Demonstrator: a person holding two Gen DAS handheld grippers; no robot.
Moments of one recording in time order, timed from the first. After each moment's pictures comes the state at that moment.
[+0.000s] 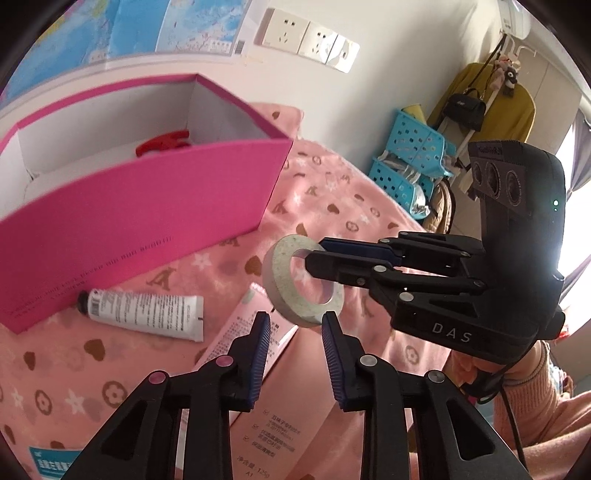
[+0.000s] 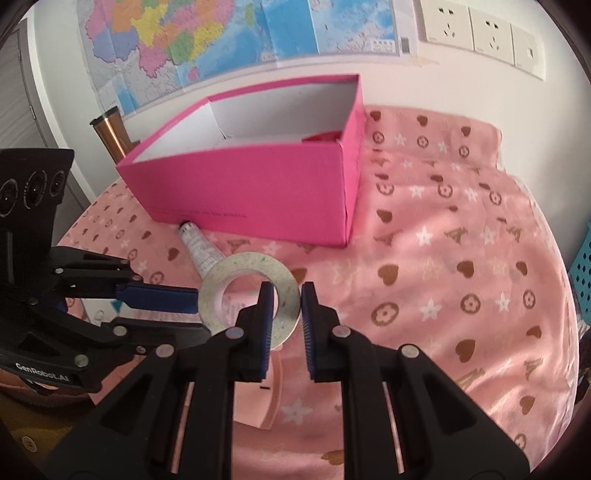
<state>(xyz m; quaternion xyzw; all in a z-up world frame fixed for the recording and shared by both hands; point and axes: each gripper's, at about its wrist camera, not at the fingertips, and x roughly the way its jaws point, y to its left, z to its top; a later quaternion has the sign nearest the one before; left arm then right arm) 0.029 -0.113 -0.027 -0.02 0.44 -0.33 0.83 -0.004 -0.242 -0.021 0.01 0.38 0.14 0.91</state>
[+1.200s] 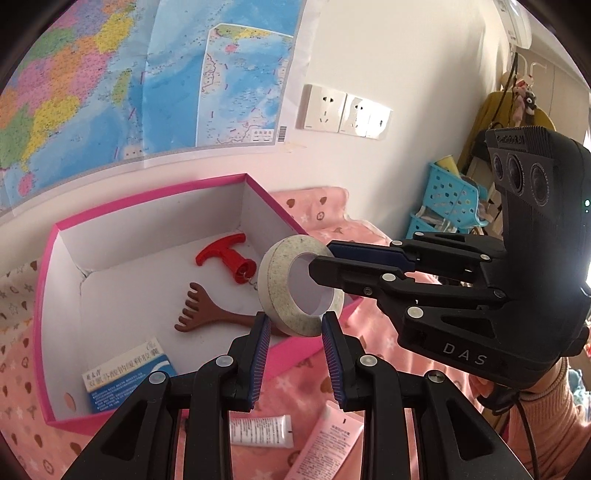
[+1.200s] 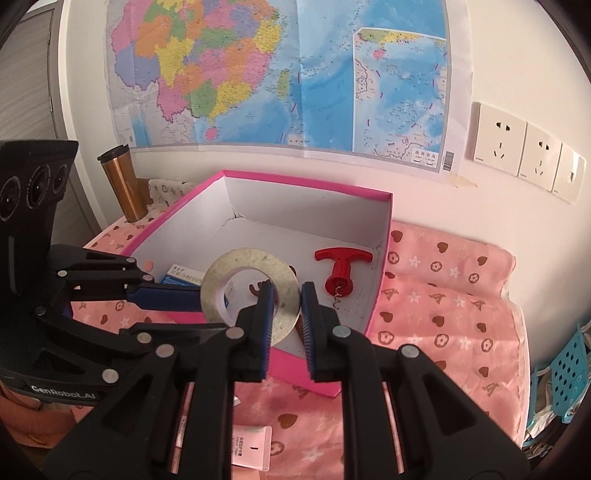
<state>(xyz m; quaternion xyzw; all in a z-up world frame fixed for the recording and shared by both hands) 0.103 -0.092 0.047 0.00 0.37 -0.26 0.89 0.076 -0.218 0.059 -0.05 0.32 0.16 0.93</state>
